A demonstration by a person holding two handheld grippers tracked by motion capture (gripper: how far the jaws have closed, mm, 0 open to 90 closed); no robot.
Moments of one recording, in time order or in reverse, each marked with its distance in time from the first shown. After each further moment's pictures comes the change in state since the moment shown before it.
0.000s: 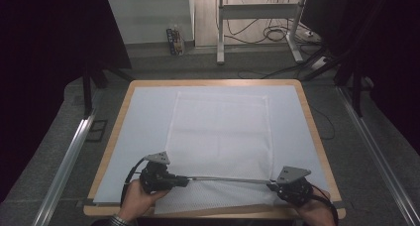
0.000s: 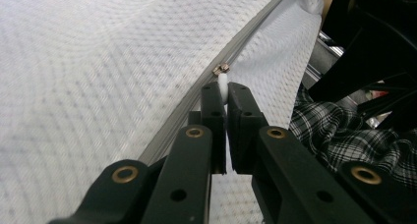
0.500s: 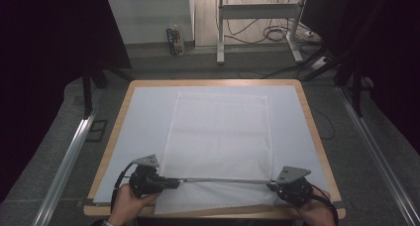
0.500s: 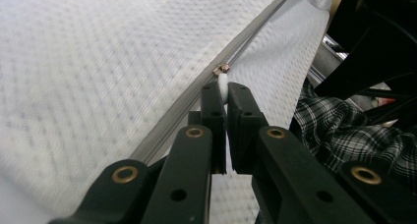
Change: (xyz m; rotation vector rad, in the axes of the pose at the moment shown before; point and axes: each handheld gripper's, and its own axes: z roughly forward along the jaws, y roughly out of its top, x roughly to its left) left arm 0.003 -0.021 -0.020 -0.018 0.049 -0.041; right arm -0.001 -0.001 0.000 0.004 0.003 0.001
